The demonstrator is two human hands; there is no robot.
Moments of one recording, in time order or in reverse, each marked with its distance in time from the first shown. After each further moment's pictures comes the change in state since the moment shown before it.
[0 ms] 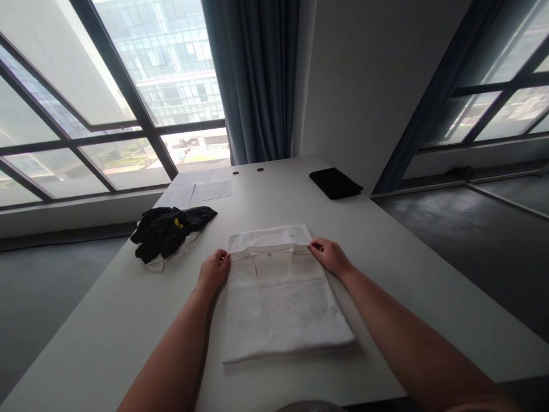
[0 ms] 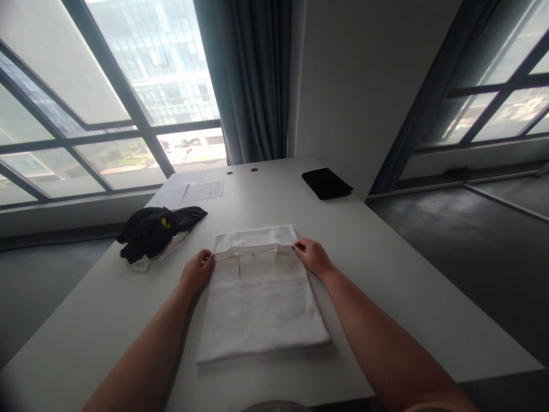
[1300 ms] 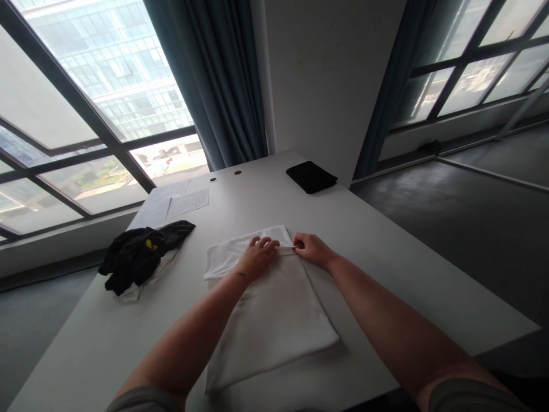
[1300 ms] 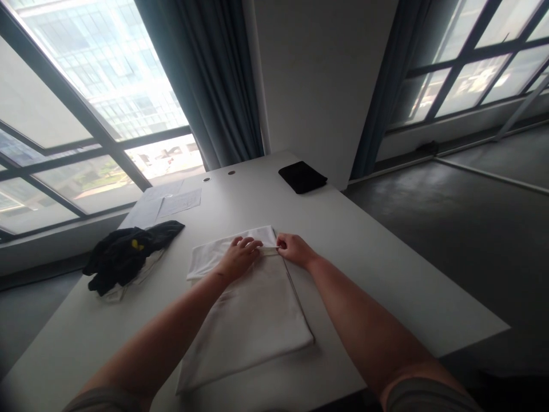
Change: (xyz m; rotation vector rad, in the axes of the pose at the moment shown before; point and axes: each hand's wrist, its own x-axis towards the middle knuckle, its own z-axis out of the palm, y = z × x) left_hand 0.052 0.167 0.075 0.456 -0.066 1.063; right_hand 0.013 0.005 -0.023 0.122 -0.120 0.019
